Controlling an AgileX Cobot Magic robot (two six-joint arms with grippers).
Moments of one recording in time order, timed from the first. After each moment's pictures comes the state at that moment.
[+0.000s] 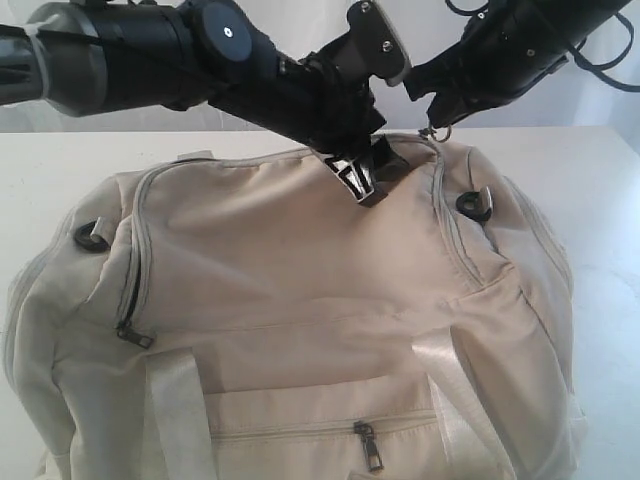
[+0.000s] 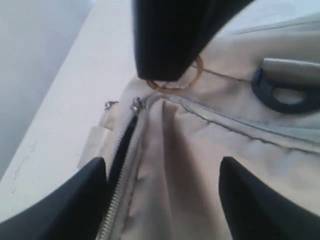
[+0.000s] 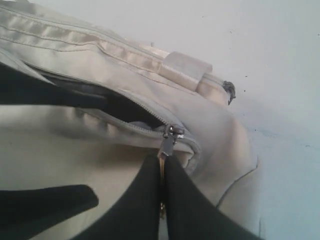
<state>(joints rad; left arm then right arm) -0.55 1.92 -1.63 -0.63 0.46 1.18 0.09 1.73 -1.58 0.31 0.94 -0.38</state>
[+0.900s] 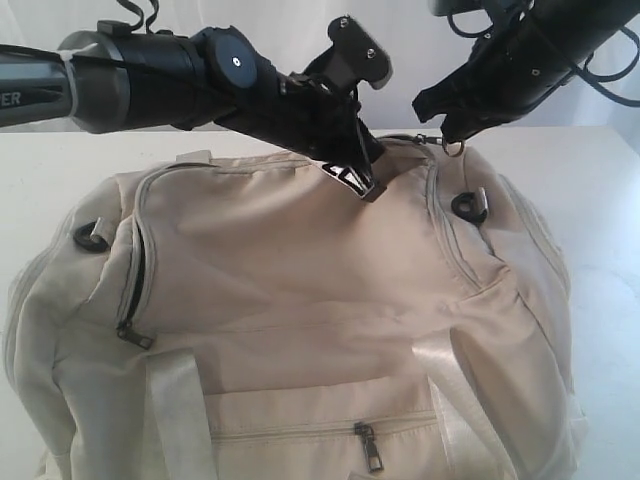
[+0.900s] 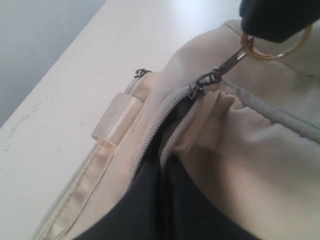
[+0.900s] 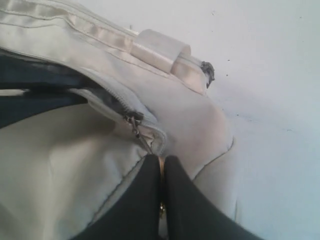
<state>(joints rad) -0.52 1.98 -1.63 -0.60 0.39 1.01 0.09 1.73 -1.54 0.21 0.91 -0.34</state>
